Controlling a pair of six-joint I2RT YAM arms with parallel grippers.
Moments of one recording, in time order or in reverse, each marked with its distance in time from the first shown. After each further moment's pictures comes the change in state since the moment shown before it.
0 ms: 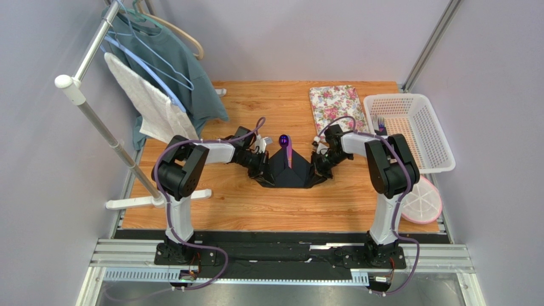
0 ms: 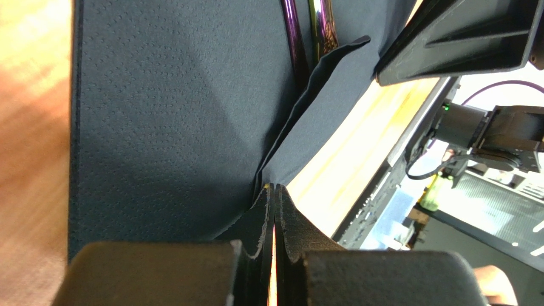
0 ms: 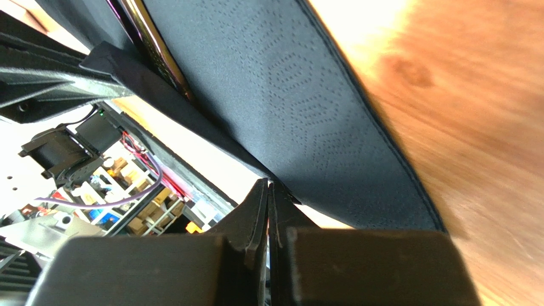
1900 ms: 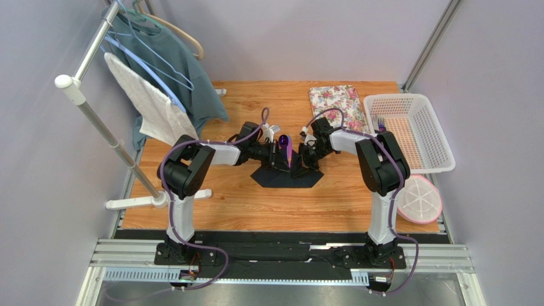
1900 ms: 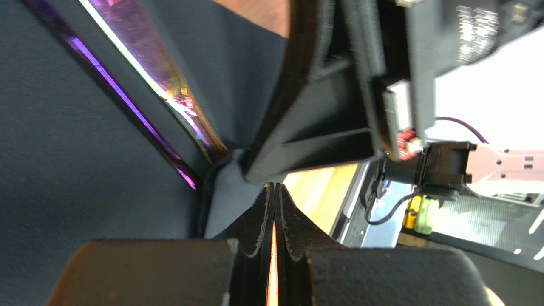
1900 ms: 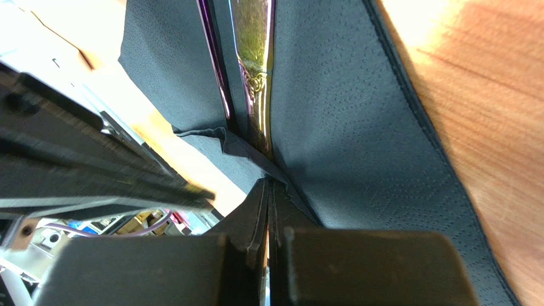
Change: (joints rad) left arm -0.053 0.029 -0.001 0.444 0.047 -0.242; right arm 0.101 0.062 0.113 0.159 0.011 0.118
